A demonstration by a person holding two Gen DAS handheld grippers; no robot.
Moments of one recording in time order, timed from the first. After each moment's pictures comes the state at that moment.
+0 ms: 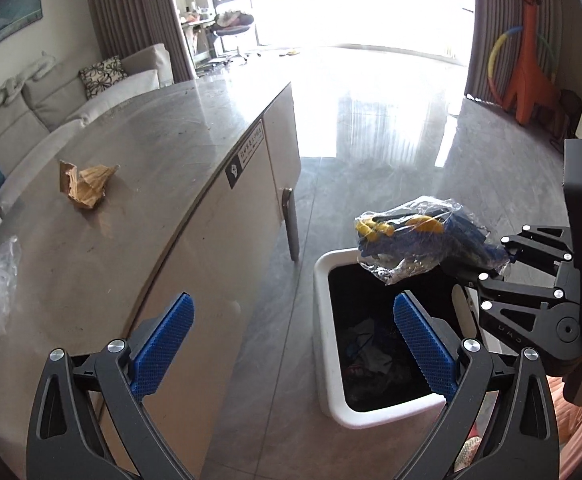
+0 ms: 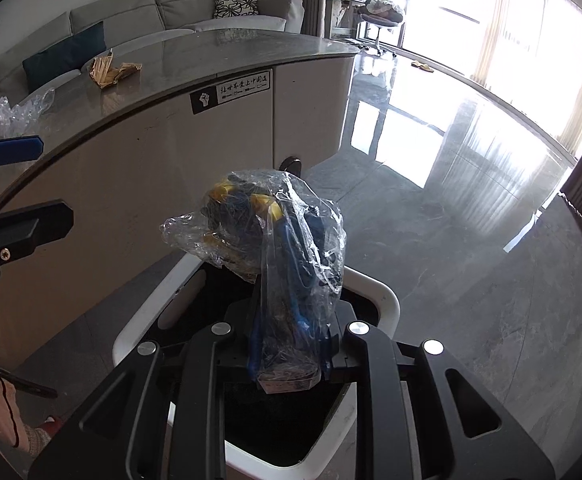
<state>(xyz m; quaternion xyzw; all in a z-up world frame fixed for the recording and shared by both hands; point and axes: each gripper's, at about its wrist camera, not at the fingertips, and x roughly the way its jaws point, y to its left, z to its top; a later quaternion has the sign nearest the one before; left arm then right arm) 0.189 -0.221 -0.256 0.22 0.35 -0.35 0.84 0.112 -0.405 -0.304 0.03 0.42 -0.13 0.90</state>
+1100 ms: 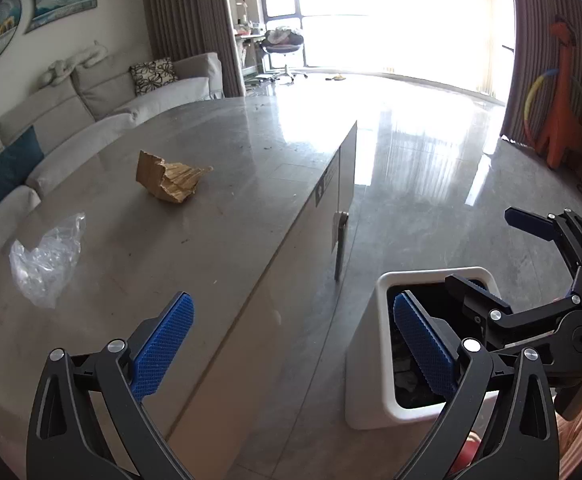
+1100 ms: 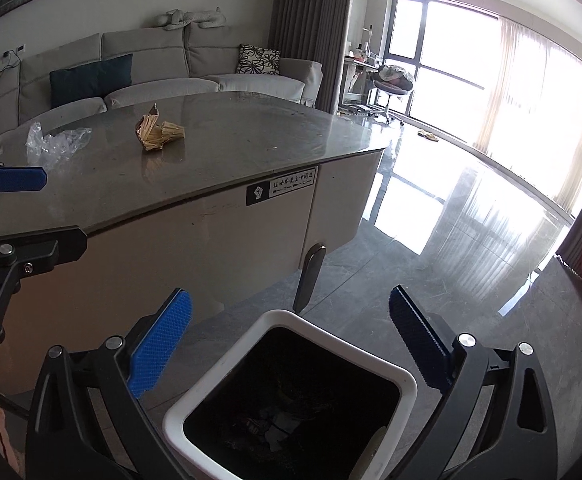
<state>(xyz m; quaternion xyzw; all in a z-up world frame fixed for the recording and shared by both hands) 0.212 -0.148 -0.221 0.17 0.33 -0.29 0.88 0.133 -0.345 -0.244 -0.02 0.31 -0.12 0.94</state>
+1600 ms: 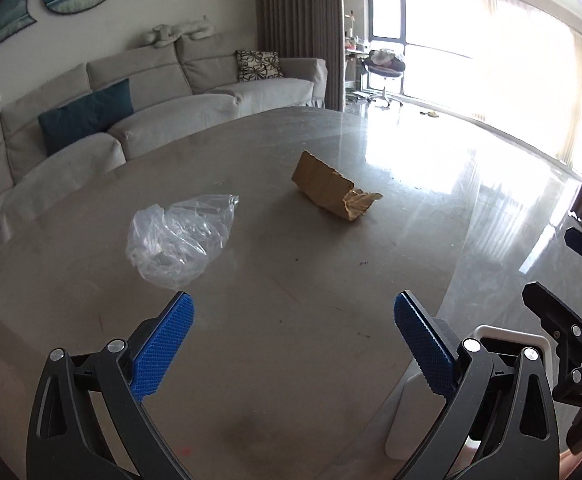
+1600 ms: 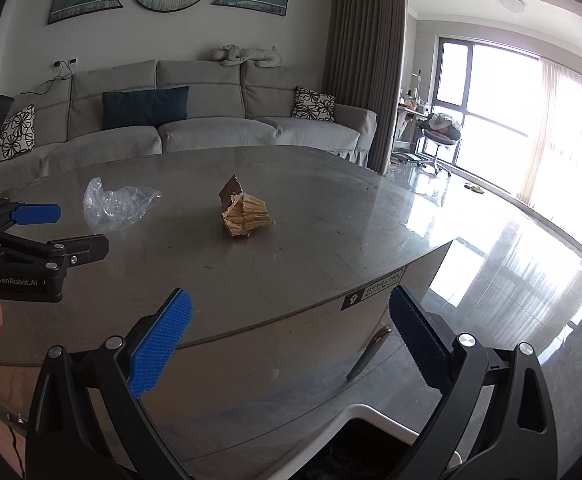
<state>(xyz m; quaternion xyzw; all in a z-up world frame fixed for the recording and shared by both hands) 0.281 -0.033 -0.185 0.07 0.33 -0.14 0.93 0.192 -0.275 -0.186 -0.05 0.24 -0.03 0.97</state>
